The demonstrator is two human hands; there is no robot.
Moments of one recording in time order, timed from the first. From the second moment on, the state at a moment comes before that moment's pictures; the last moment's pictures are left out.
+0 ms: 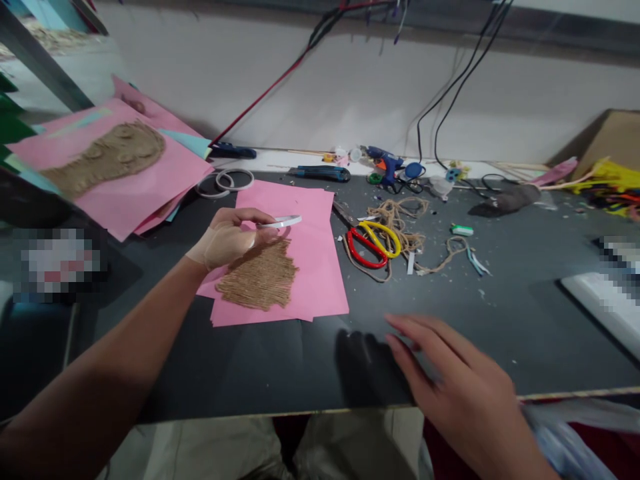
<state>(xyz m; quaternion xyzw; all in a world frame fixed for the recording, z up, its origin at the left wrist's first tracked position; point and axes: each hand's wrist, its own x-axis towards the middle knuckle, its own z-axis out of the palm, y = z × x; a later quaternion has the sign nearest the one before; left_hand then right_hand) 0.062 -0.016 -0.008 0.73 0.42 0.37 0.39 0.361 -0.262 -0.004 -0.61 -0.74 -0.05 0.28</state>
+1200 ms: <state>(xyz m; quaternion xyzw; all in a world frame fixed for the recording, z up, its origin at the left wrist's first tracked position) 0.075 -0.014 -0.016 0.67 0.38 0.47 0.44 0.259 -0.079 -0.034 -0.47 -0.60 0.33 0.56</state>
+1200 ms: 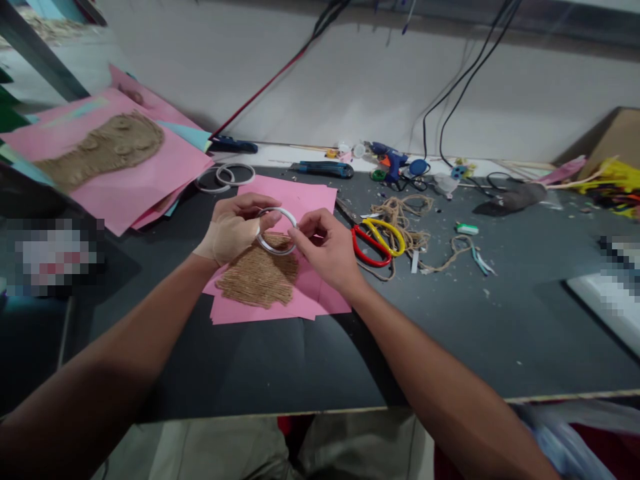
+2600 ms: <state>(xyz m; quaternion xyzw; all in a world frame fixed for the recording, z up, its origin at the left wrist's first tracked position) 0.071 -0.011 -0.020 0.68 0.42 0.46 0.38 0.256 -0.081 -0.033 -0.47 -0.56 0.38 0.57</state>
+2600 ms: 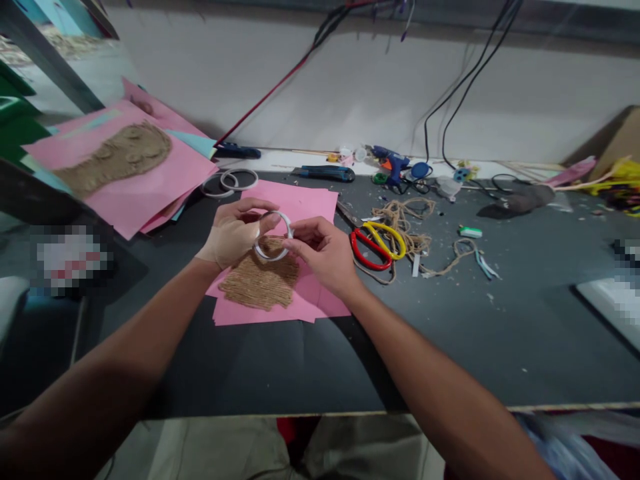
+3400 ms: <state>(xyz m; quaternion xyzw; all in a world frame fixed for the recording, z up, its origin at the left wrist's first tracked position) 0.079 -0.022 -0.023 0.81 0.36 0.41 0.20 0.263 -0.075 -0.035 -0.49 -0.60 0.32 0.55</state>
